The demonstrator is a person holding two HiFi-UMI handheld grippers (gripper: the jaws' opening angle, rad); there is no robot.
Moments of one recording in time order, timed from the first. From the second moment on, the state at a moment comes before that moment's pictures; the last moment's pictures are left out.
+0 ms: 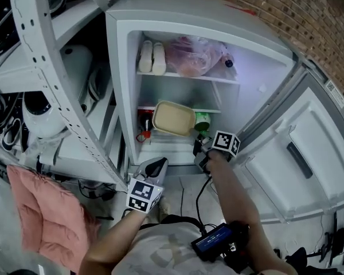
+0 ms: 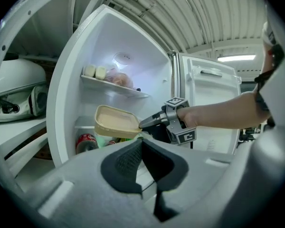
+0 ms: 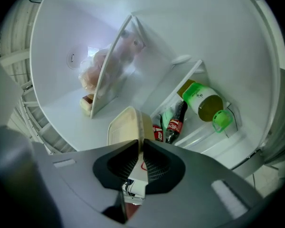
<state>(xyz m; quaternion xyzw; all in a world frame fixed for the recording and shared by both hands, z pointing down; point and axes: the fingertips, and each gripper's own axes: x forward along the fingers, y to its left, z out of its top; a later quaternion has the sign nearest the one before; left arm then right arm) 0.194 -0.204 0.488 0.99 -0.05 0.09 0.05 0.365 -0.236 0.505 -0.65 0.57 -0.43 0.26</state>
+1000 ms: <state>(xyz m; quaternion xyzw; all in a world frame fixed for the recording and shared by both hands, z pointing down) 0.062 -0.152 0.529 0.96 -0.22 0.12 0.08 0.239 -0.178 0.541 -0.53 0.69 -0.46 0.17</state>
